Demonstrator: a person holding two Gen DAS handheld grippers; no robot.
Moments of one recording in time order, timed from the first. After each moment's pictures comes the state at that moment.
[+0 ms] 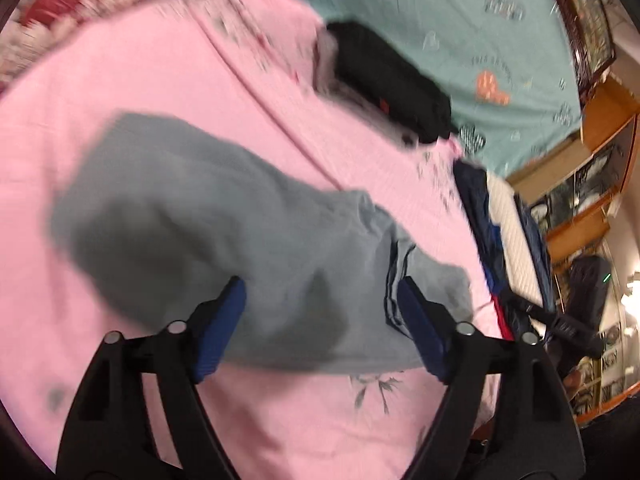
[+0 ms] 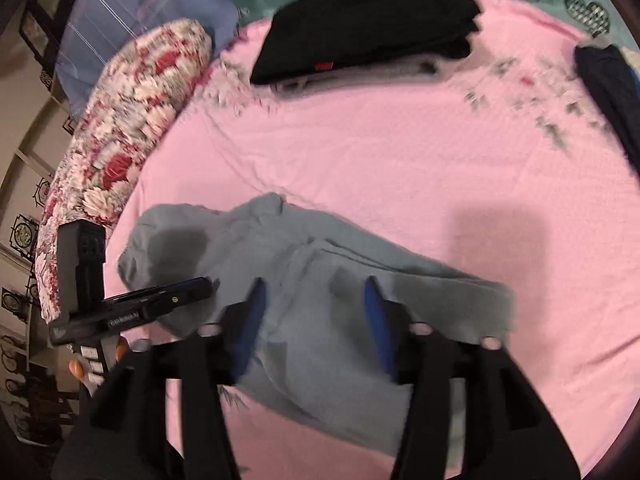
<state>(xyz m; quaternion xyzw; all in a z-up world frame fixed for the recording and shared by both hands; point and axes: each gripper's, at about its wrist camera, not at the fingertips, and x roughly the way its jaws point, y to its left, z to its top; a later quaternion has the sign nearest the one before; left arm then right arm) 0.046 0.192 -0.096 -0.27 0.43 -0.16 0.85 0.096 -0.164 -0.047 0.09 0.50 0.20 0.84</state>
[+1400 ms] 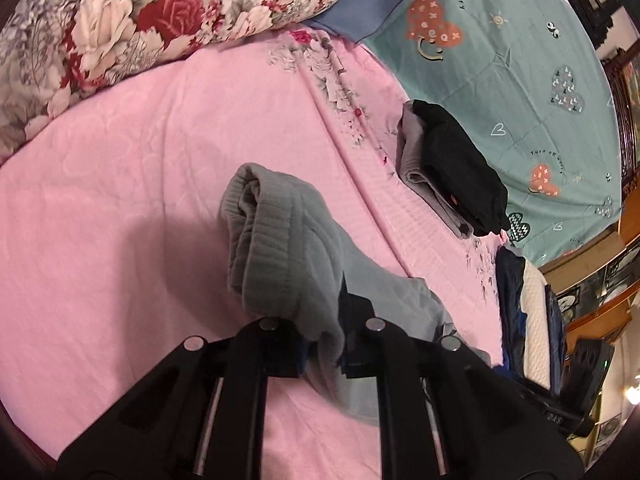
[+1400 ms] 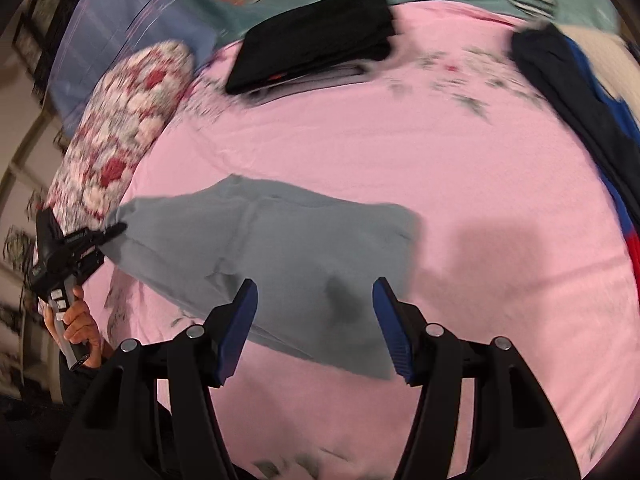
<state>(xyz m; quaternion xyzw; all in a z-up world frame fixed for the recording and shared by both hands) 0.060 0.241 -0.094 -0.33 0.40 -0.03 0.85 0.042 -0.212 -0.048 0.09 0.50 0.18 0.84</state>
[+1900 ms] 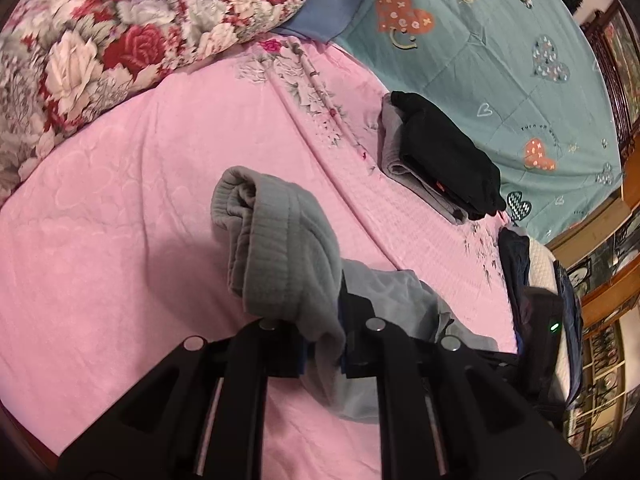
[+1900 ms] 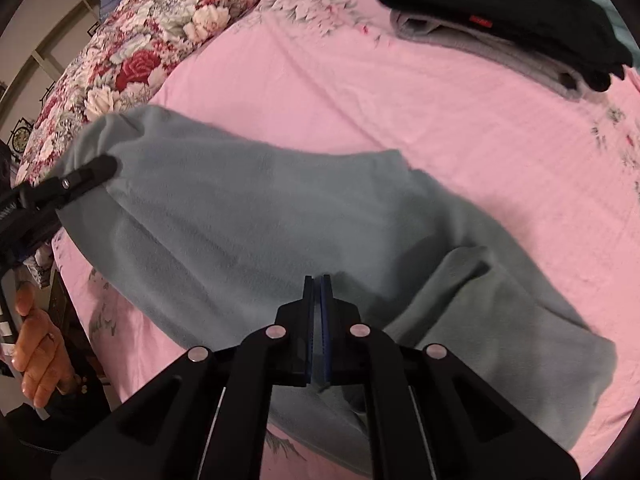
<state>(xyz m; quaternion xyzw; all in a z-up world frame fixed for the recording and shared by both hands) 0.060 0.215 -0.071 -0.27 0.40 -0.04 0.88 0.113 -0.041 -0.110 -0.04 0.56 0.28 0.78</state>
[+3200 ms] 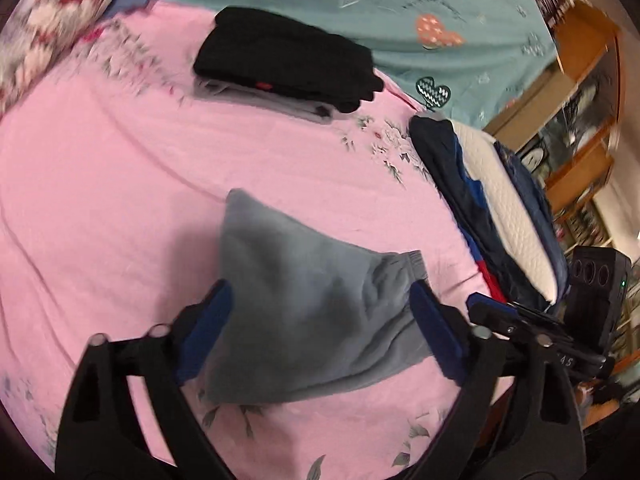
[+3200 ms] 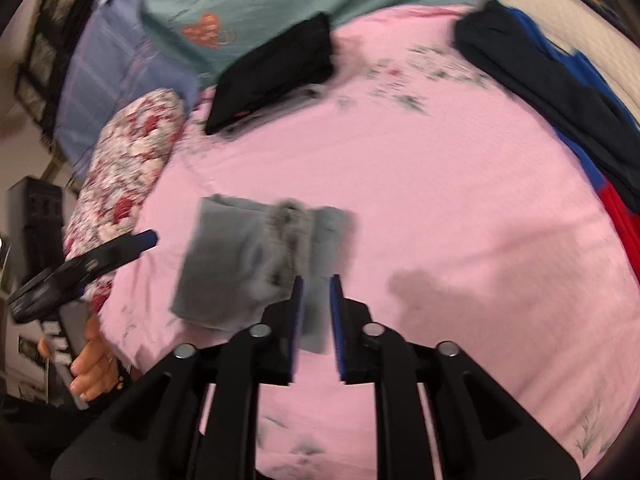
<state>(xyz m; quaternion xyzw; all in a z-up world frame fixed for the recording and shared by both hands) 0.068 0.044 -0.056 -0.18 0.46 -0.22 0.84 0.006 -0.297 -0.043 0.17 0.46 0.19 0.85</state>
